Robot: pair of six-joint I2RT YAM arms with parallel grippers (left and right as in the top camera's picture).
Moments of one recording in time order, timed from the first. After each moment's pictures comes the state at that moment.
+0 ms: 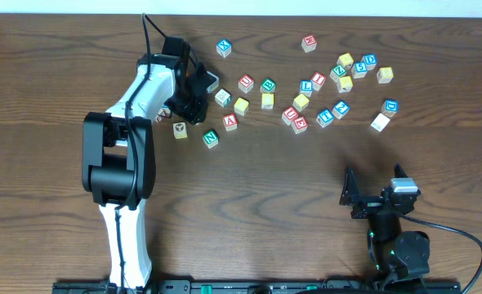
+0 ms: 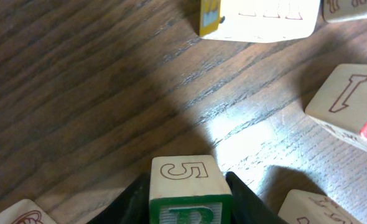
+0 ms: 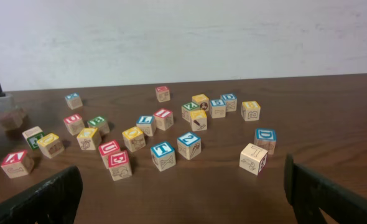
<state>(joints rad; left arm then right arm) -0.15 2.24 1.70 -0.91 0.22 0.48 0.18 0.01 0.01 -0.06 0.12 0.11</state>
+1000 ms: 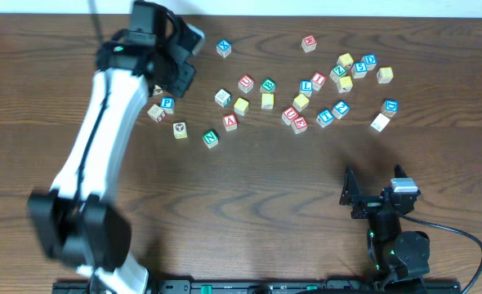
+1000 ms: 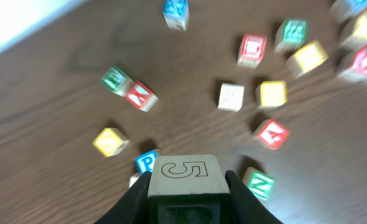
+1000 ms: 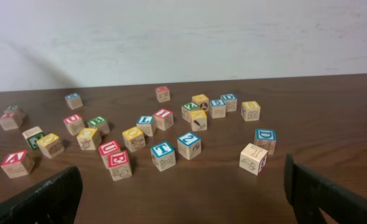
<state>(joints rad) -0.15 1.75 1.70 -0.94 0.15 0.35 0.18 0.01 0.01 -0.06 0.12 0.11</state>
